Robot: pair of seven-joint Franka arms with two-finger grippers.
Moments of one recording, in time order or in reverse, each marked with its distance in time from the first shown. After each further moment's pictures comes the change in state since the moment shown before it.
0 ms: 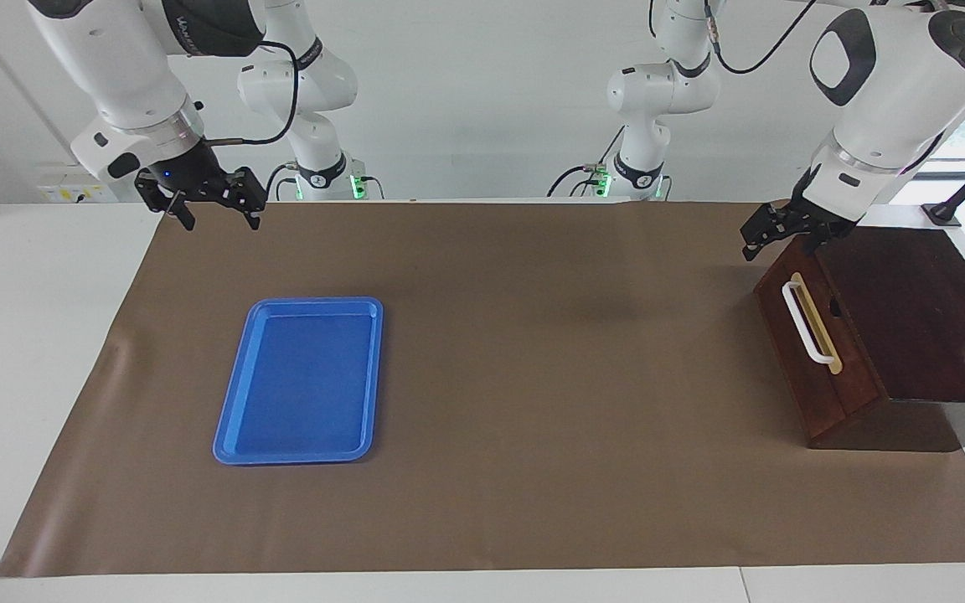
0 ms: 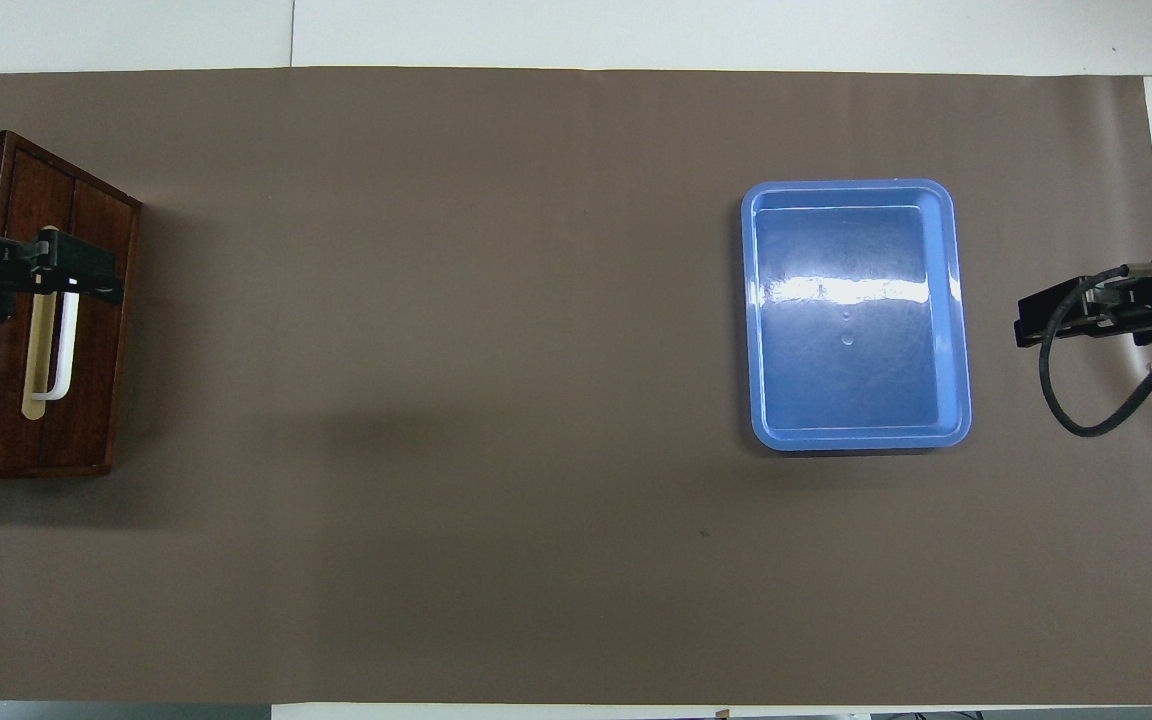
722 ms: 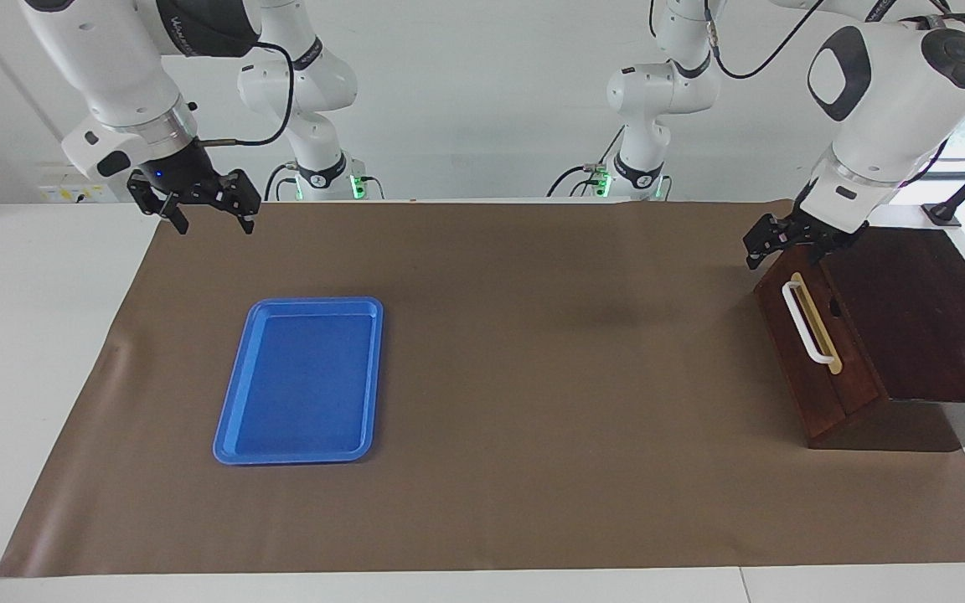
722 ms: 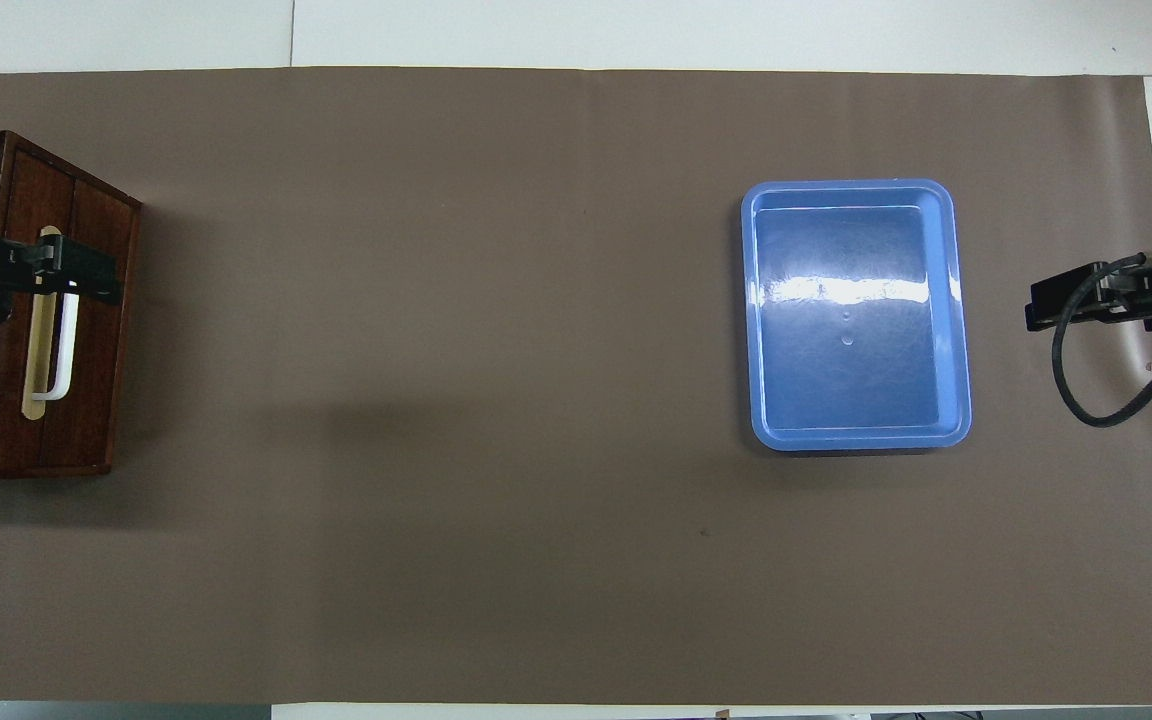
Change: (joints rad) left arm -0.014 0.007 0.015 -0.031 0.084 0.053 0.042; right arm -0.023 0.000 -0.001 0.000 0.000 0.047 0.000
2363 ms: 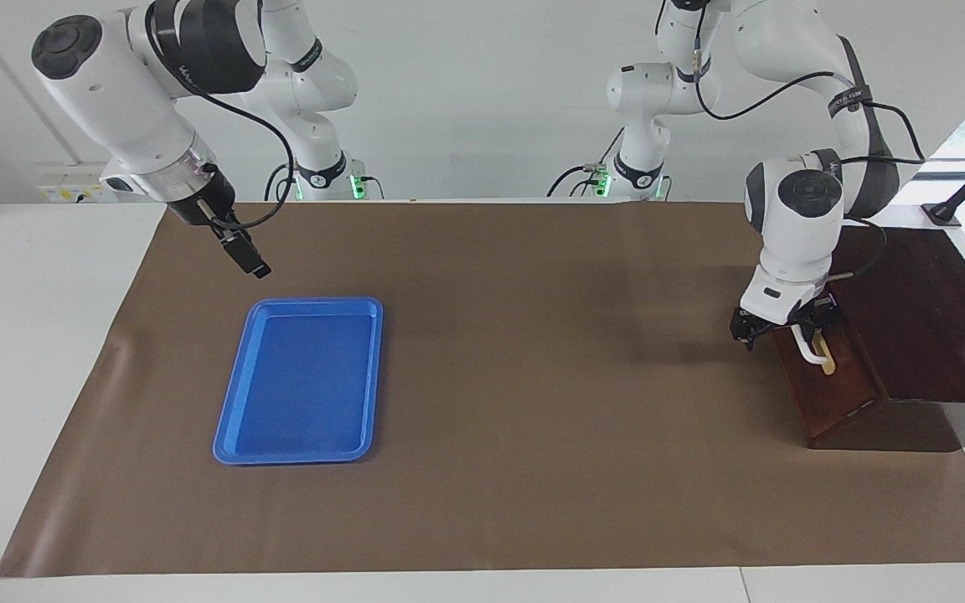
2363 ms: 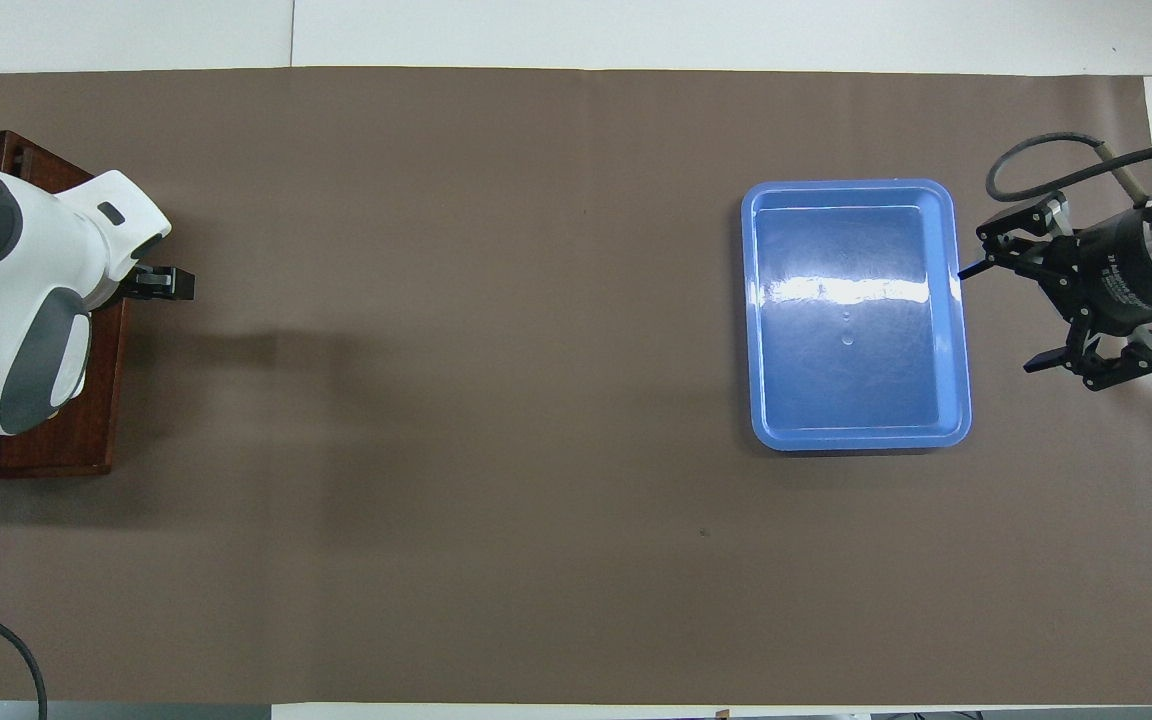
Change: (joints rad) left arm -0.088 0.091 0.067 -0.351 0.313 0.561 -0.169; right arm -0.005 0.055 0.007 -0.056 0.209 0.058 1.013
